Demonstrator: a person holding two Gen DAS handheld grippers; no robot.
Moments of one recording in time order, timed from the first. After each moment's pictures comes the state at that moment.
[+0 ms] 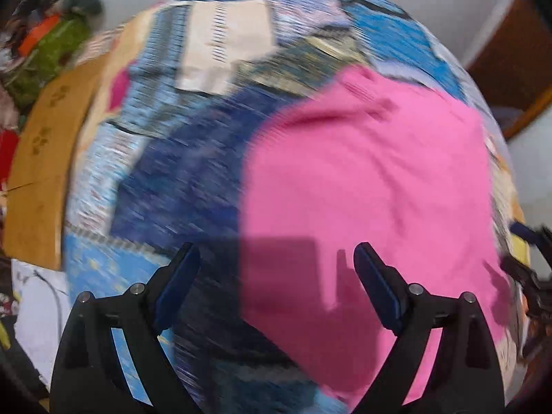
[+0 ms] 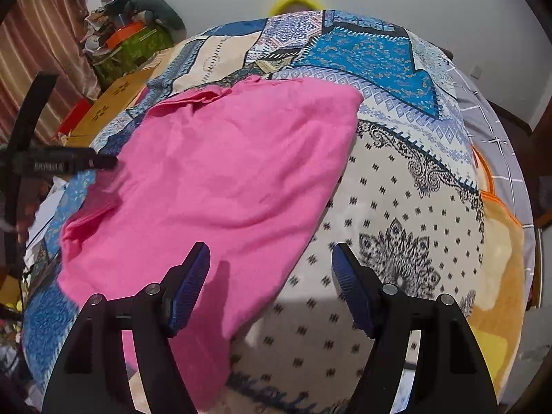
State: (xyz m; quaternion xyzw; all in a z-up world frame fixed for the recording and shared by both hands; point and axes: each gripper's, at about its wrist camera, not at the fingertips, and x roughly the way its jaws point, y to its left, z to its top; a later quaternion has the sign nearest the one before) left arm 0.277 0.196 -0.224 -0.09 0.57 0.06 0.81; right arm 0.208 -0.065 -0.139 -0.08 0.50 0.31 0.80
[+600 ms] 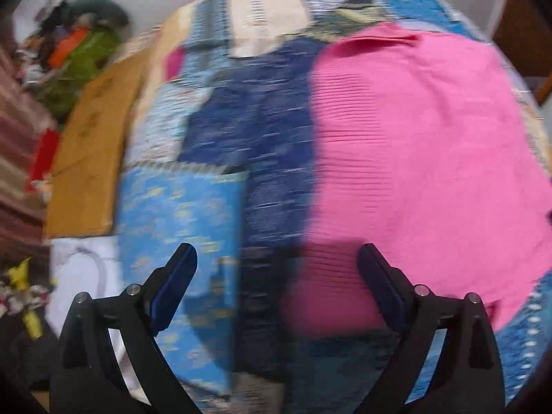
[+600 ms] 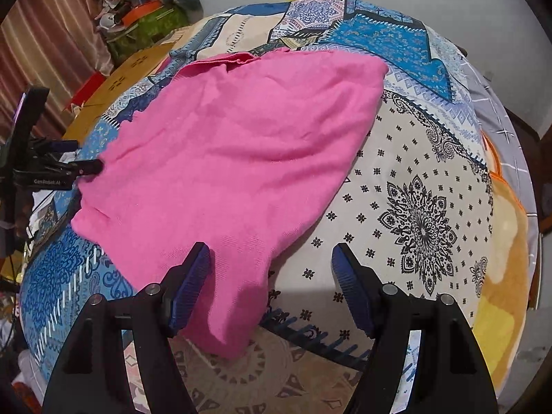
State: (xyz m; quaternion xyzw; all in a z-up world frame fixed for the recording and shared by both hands) left arm 0.195 0.219 -0.236 0.01 0.58 0.16 0.80; right arm 0.169 -0.063 -0.148 -0.11 0.52 0.33 0.78
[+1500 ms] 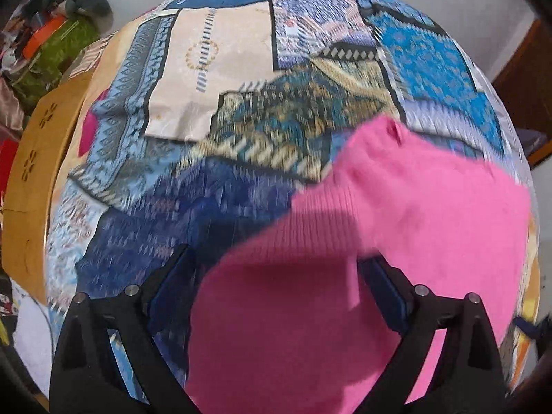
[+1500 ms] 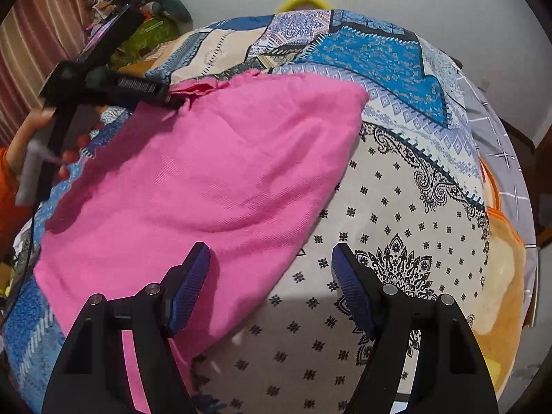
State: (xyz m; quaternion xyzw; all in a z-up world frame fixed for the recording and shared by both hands) left arm 0.400 0.205 -0.252 -0.10 0.56 0.12 0.81; right arm 0.223 -0.060 -0.159 -0.11 0.49 0.32 0.80
